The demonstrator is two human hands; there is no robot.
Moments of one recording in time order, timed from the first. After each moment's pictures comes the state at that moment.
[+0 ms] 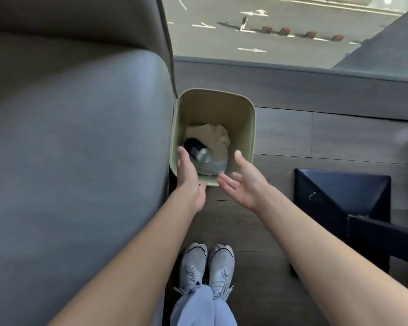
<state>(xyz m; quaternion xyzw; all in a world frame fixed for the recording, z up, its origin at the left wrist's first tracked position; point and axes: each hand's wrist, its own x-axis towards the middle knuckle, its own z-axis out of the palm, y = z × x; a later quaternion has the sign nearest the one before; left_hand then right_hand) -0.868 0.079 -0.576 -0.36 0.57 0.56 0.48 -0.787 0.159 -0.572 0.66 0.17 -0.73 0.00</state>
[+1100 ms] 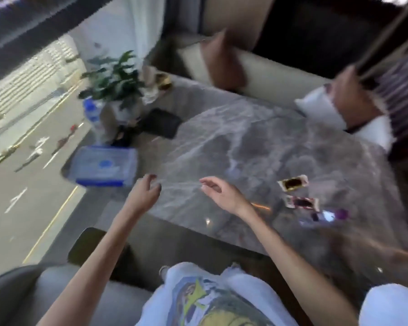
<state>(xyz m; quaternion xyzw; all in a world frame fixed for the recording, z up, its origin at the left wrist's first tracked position) -0.592 0.079 0.065 0.70 0.56 0.05 0.43 -0.381 -0.042 0.074 0.74 0.44 -0.42 -0.28</state>
